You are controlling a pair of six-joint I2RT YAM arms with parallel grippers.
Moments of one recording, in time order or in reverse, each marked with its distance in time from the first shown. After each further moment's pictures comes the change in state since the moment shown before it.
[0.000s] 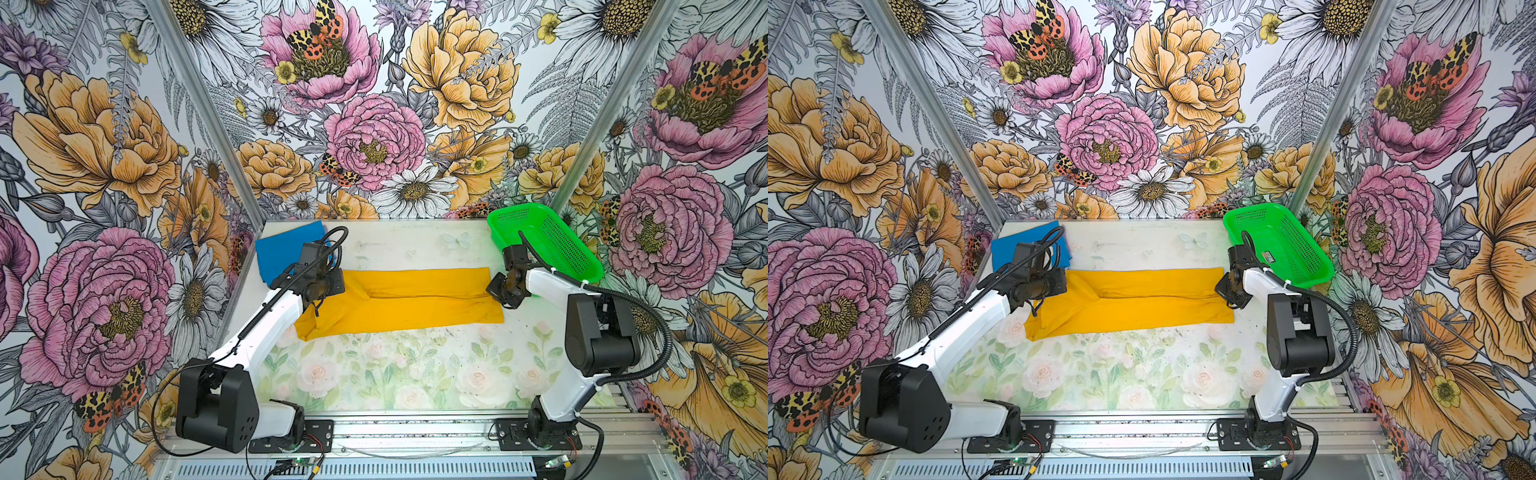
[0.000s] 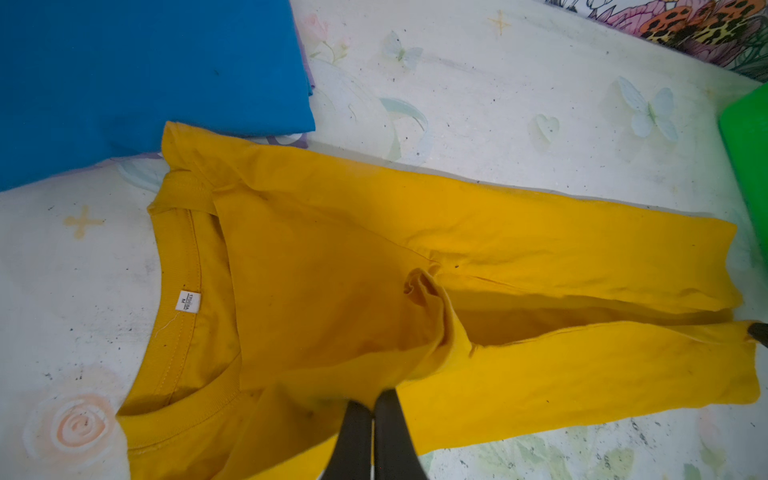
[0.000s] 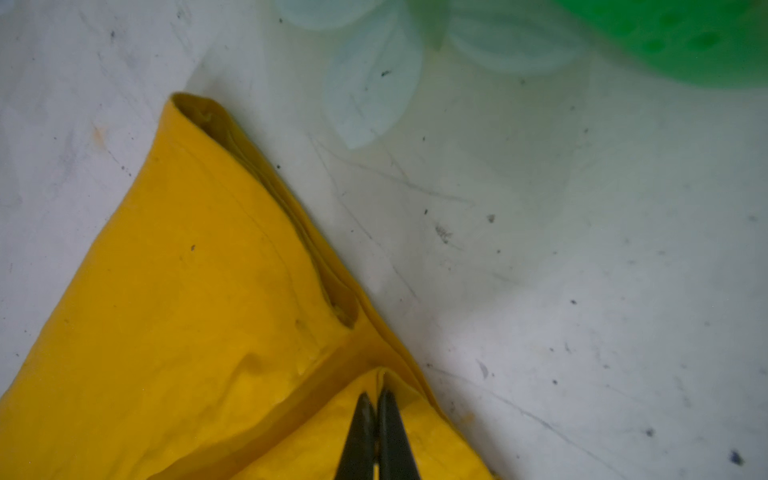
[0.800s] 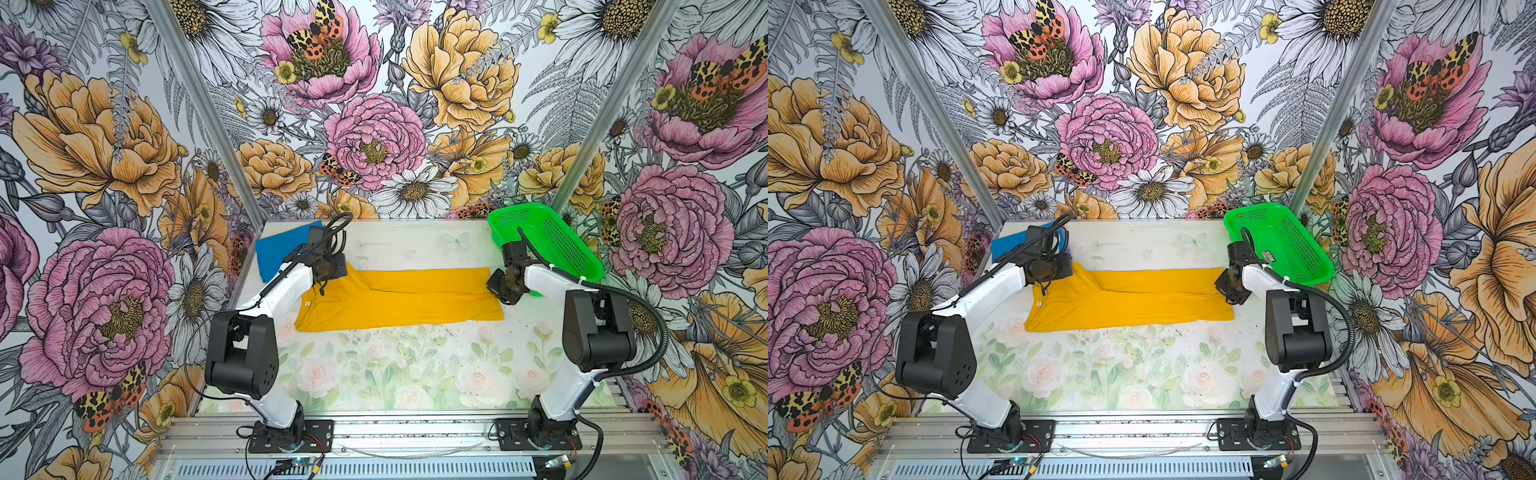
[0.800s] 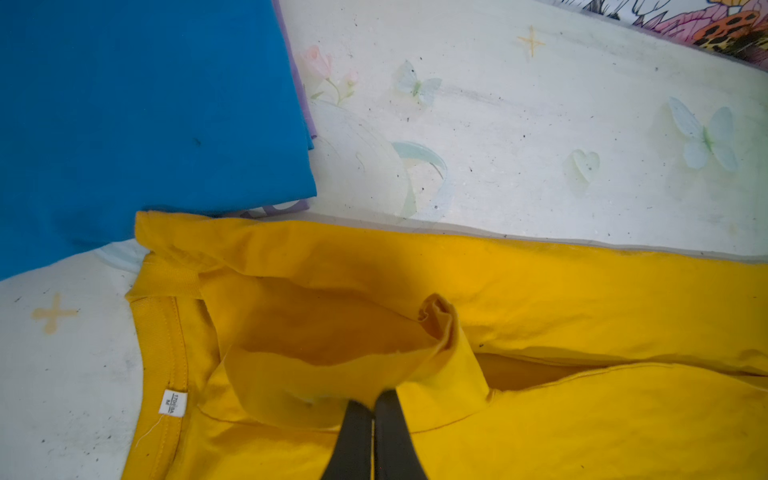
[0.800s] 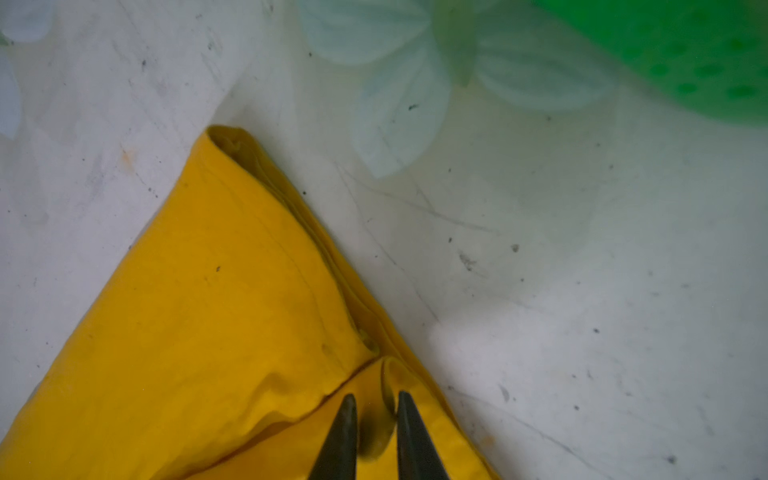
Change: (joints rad) left arm 0.043 0.282 0.202 0.037 0.010 0.053; right arm 0.000 0.028 0.051 0.000 0.001 0.000
